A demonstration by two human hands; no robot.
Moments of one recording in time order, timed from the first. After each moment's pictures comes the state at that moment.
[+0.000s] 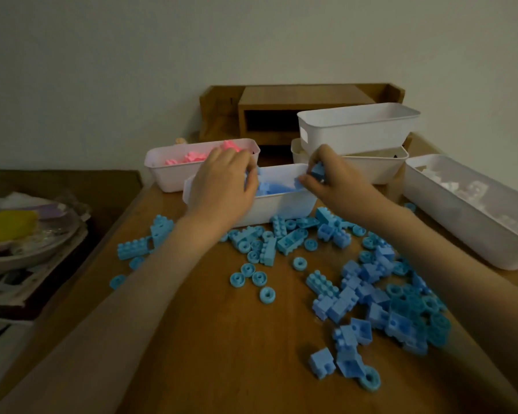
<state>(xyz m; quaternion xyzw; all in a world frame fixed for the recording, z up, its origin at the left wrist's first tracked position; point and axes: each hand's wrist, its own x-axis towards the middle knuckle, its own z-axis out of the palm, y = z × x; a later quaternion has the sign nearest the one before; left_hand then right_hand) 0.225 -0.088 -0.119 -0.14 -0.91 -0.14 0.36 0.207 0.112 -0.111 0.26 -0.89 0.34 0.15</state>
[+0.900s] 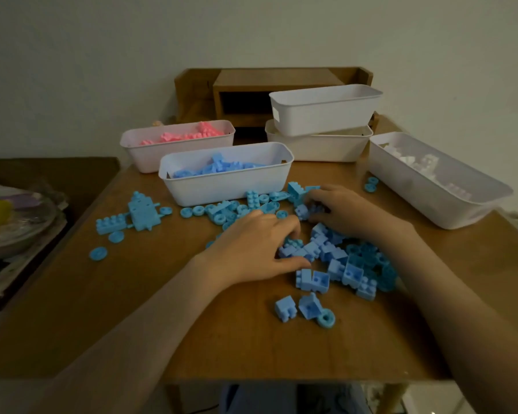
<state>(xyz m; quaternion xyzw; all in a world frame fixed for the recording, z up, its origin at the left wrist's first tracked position) 0.304 -0.026 -0.160 -0.35 -0.93 -0.10 0.10 0.238 0.168 -0.155 0.21 -0.97 0.10 -0.02</state>
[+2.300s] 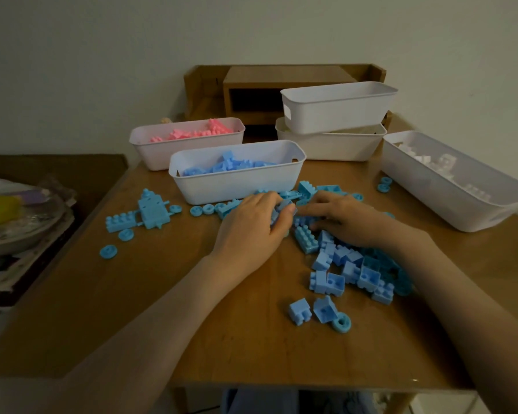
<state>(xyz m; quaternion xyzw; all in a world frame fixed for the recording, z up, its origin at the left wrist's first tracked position) 0.297 -0.033 -0.171 -0.18 -0.92 -0.25 0.23 0.250 0.160 -0.161 0.34 -0.93 0.16 -0.03</state>
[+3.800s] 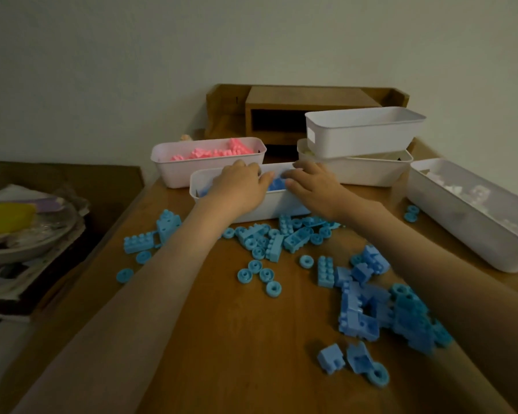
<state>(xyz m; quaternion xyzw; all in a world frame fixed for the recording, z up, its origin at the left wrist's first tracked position) 0.199 -0.082 -0.118 -0.03 -0.99 -0.14 0.08 0.173 0.082 -0.136 0.26 -0.95 0.16 0.08</state>
